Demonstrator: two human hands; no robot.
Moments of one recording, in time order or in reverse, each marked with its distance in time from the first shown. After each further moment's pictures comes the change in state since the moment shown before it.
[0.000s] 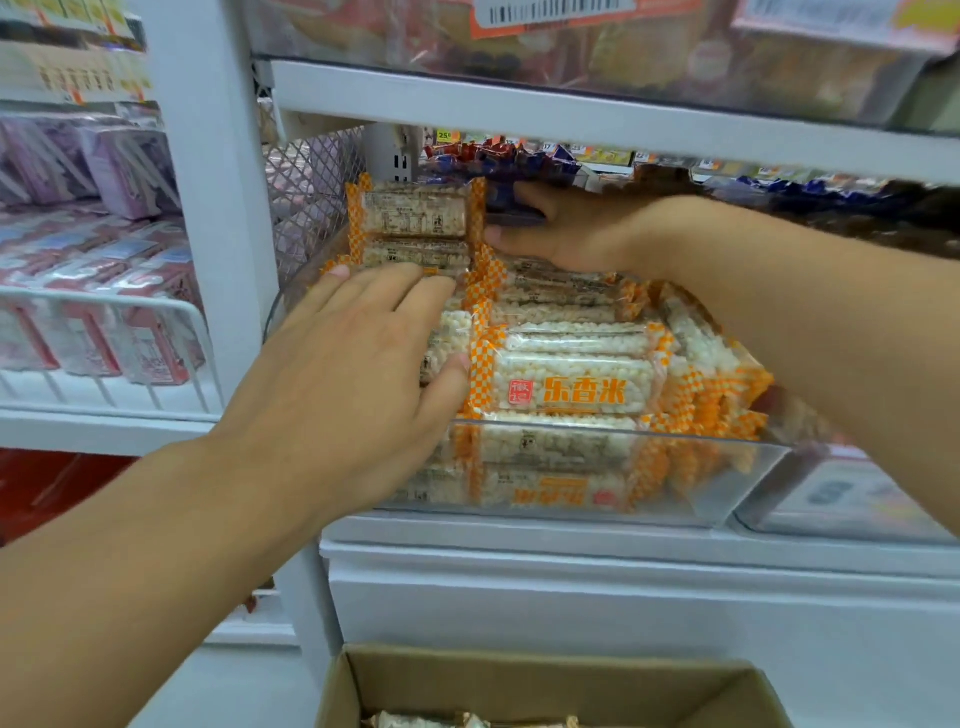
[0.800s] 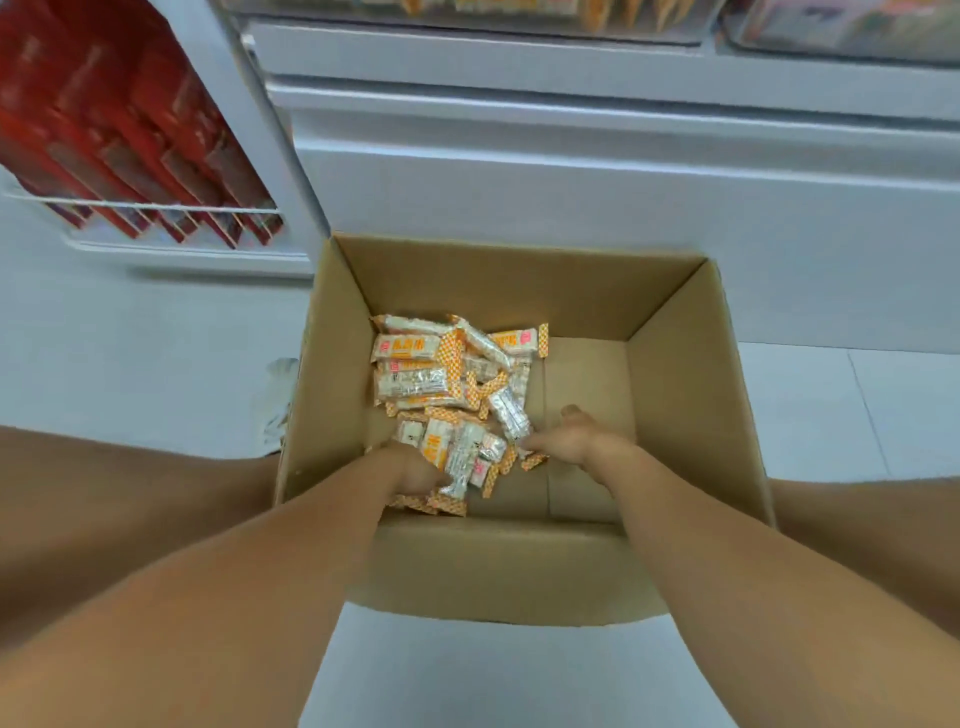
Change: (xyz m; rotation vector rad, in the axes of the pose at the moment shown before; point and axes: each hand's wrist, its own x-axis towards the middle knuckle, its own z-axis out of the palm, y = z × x) left_hand -0.318 0.096 0.232 -0.300 -1.432 -0.837; right_hand -0.360 0.096 0.382 0.530 -0.712 0.903
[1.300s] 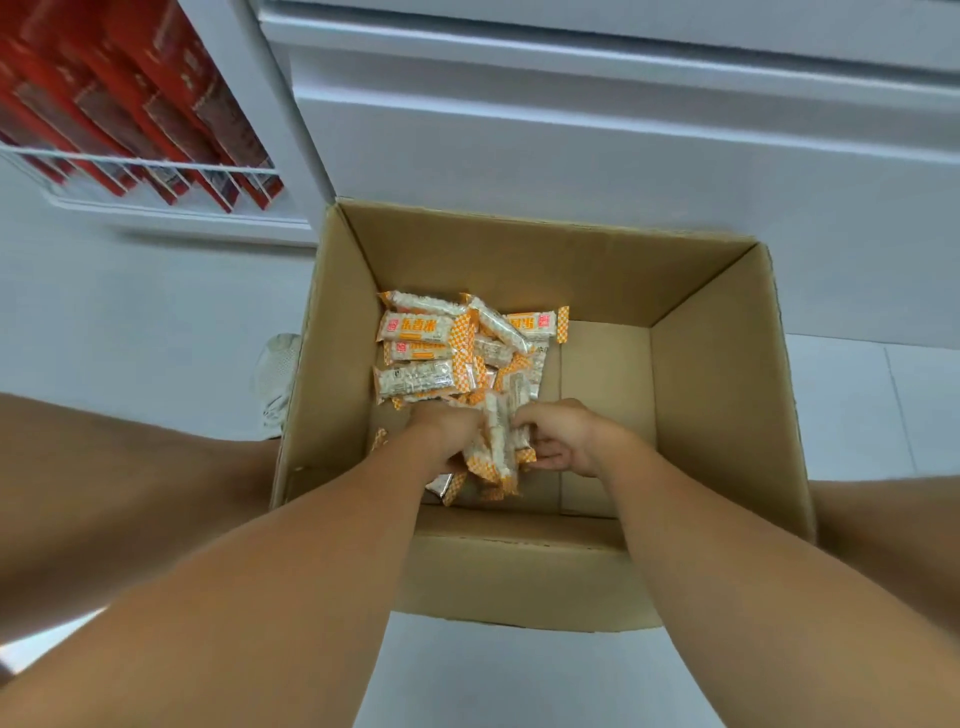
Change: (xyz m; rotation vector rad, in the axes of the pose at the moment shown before) left_hand 0.023 0.038 0.004 -0.868 0.065 -0.102; right_hand 0.016 -0.018 0.026 0.464 -0.136 0.099
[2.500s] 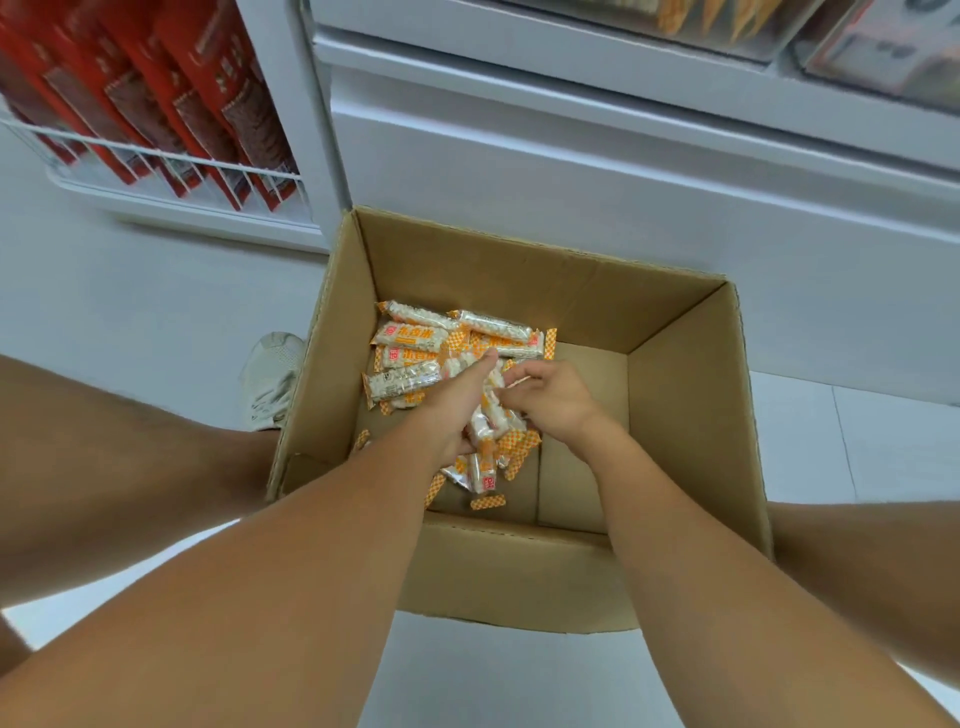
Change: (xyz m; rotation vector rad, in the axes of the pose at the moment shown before) left_hand -0.028 0.025 0.004 -0.443 -0.206 0.093; right_hand -0.025 -0.030 -0.009 -0.174 0.149 -0.521
